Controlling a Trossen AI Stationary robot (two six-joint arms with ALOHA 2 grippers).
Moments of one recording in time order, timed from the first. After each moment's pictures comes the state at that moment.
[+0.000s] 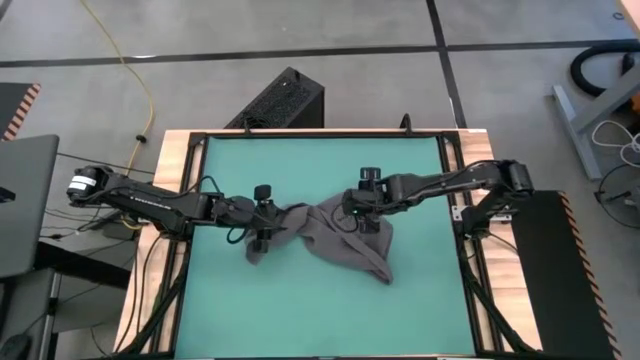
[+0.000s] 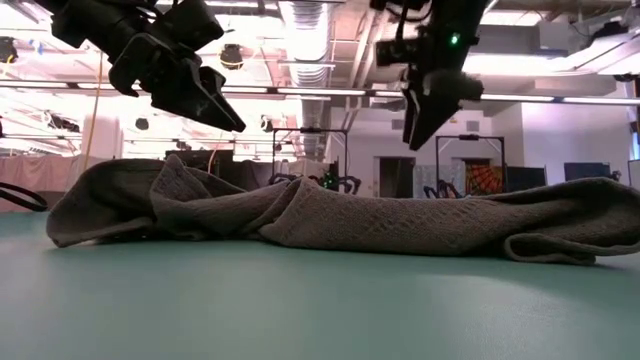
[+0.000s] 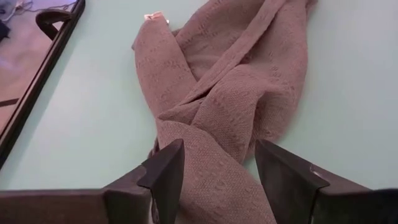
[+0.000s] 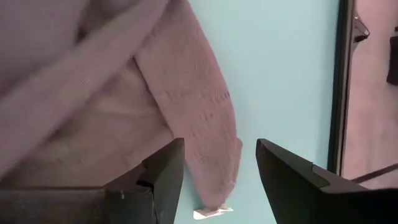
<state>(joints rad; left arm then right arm) -0.09 1.14 0.57 0.02 -0.23 0.14 0.02 1.61 1.28 -0.92 0.45 -0.09</state>
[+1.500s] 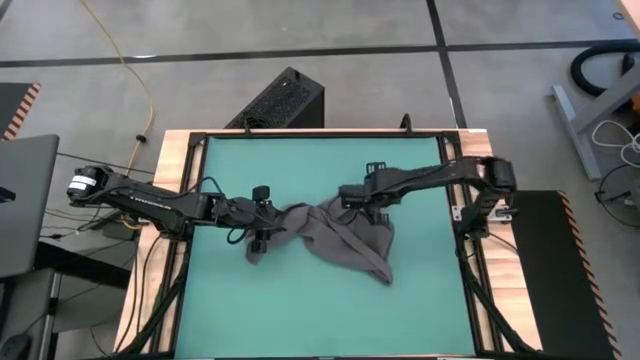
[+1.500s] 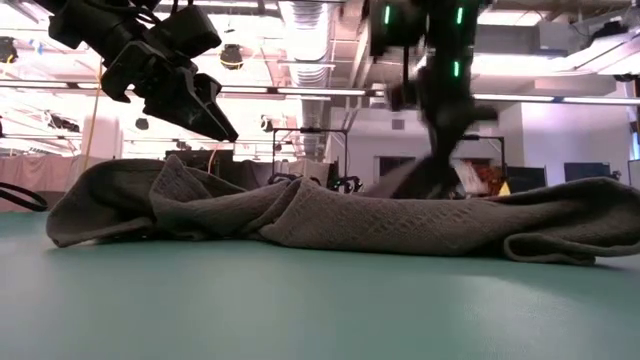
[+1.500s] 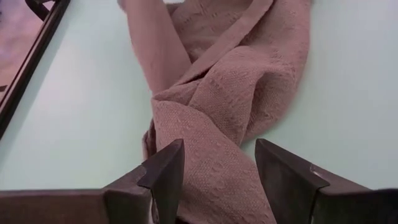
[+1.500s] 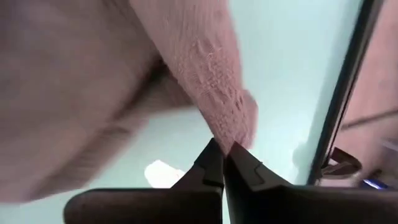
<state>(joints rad) -0.09 1.14 0.57 -0.04 -0.23 0.12 -0.04 1.69 1.34 -1.18 0.46 -0.07</state>
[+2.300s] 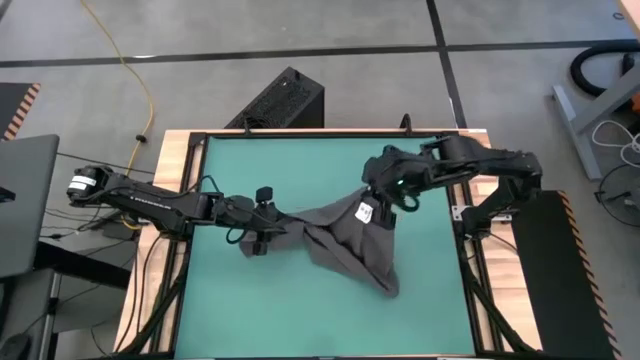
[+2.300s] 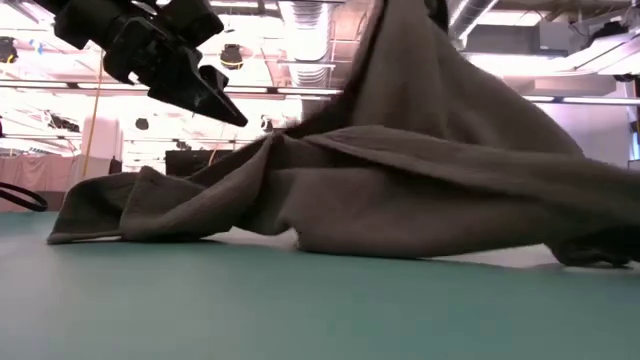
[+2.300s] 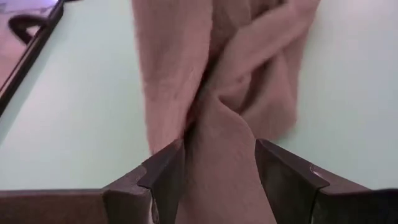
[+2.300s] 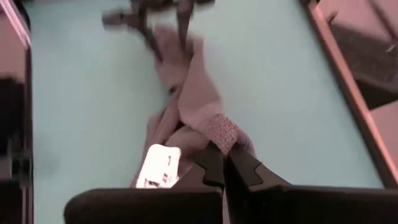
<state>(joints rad) -0.09 1.14 0.57 0.05 -0.14 0.11 0.13 1.56 2.05 -1.36 0.24 0.29</state>
